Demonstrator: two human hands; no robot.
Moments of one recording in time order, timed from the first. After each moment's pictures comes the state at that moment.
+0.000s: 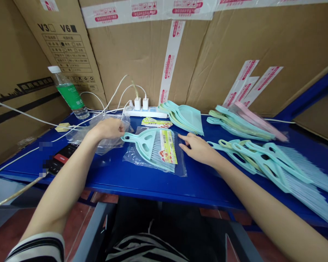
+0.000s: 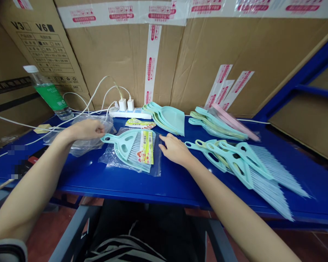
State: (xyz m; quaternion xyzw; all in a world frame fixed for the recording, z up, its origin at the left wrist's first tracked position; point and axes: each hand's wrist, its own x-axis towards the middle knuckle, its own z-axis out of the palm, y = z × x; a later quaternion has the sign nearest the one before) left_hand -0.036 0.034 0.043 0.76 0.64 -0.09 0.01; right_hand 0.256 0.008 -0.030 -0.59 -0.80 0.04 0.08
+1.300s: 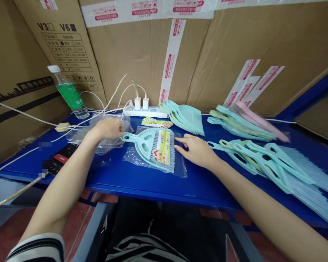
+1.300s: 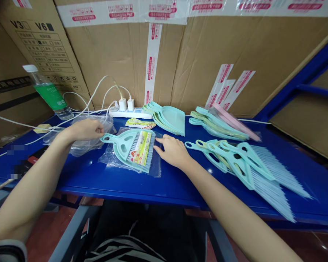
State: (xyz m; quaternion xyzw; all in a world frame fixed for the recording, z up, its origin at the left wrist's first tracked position) left_hand -0.036 0.035 0.041 0.76 0.65 -0.10 0.00; right_hand 0.247 -0.002 -0.025 -0.57 -0.82 -0.02 0.09
